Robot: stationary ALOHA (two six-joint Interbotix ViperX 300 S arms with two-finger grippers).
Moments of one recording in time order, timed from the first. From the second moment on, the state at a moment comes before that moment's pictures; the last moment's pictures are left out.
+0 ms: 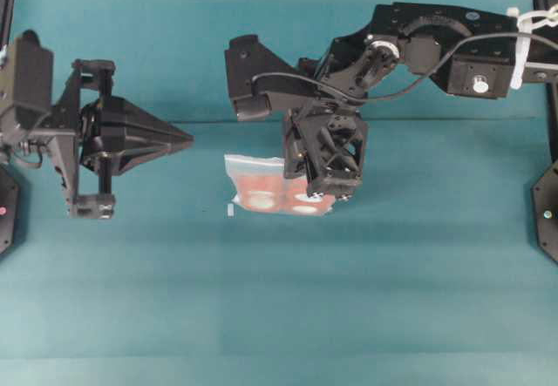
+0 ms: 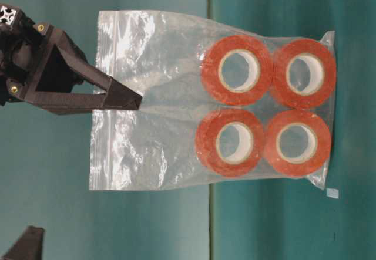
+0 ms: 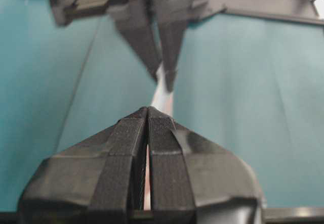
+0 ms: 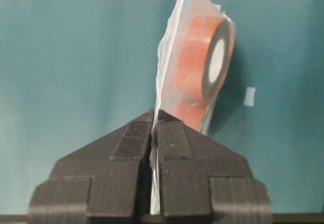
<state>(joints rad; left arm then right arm) 0.06 -0.60 0.91 0.00 -0.13 -0.09 -0.20 0.08 0.09 0.42 1.06 -0.44</state>
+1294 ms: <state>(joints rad) 0.09 -0.70 1.02 0.00 -0.15 -0.22 -0.16 0.09 0.08 0.41 1.07 -0.48</state>
